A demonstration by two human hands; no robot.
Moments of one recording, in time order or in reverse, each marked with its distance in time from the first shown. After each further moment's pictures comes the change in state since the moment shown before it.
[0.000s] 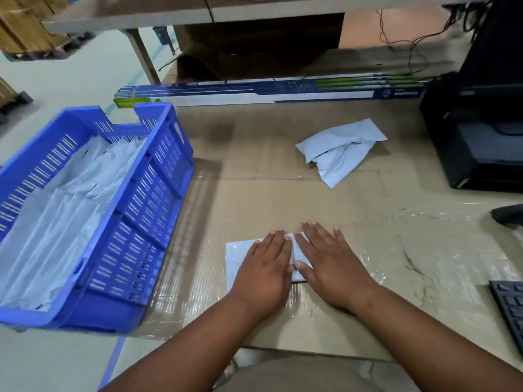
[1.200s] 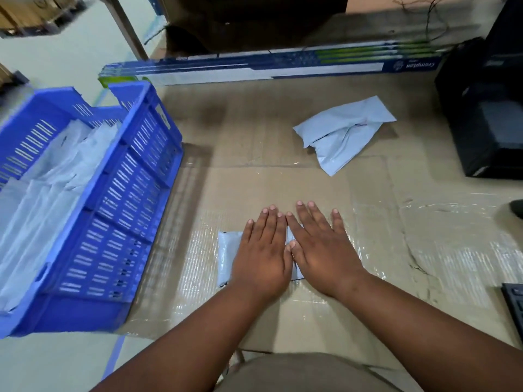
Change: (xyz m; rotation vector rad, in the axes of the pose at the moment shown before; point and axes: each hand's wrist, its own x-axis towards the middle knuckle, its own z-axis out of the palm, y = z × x) left_hand 0.037 0.011 0.027 0.106 0.072 -0.136; right_hand 0.028 0.012 0.013 -0.085 0.031 0.034
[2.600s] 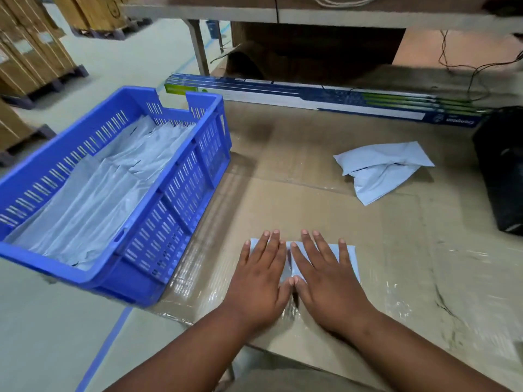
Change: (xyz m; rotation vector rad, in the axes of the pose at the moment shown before) left_hand -0.067 -0.049 -0.031 0.002 0.030 -0.055; right_hand -0.015 -0.054 -0.012 -0.057 0.007 -0.200
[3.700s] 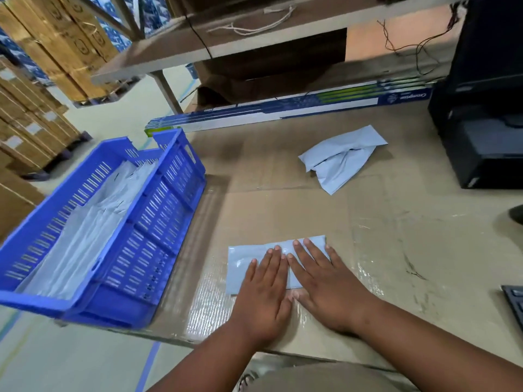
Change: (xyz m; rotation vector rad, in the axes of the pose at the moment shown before) left_hand -0.007 0.044 0.026 -0.029 -0.036 0.209; right_hand -0.046 0.049 0.040 0.053 0.109 -0.094
